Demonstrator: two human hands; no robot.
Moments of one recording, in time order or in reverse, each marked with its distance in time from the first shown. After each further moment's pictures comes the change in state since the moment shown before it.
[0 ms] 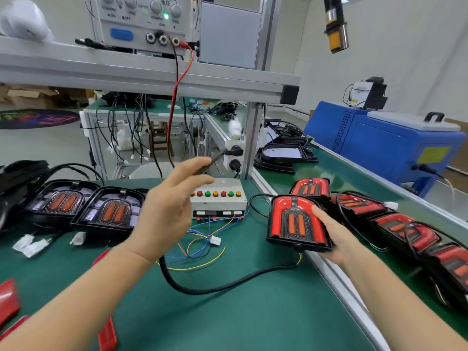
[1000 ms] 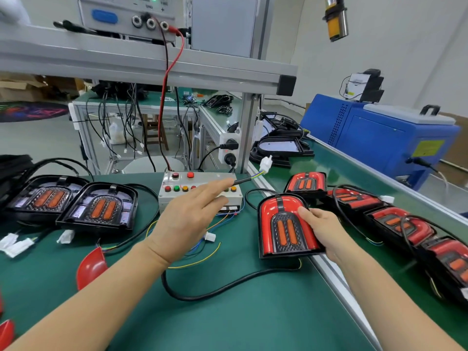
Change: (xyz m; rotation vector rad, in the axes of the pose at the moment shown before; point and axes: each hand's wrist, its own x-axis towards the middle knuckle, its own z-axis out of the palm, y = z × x) left_hand -0.001 0.003 0.037 0.284 -0.197 0.307; right_hand -0.015 0.002 0.013 -0.461 0.094 -0.238
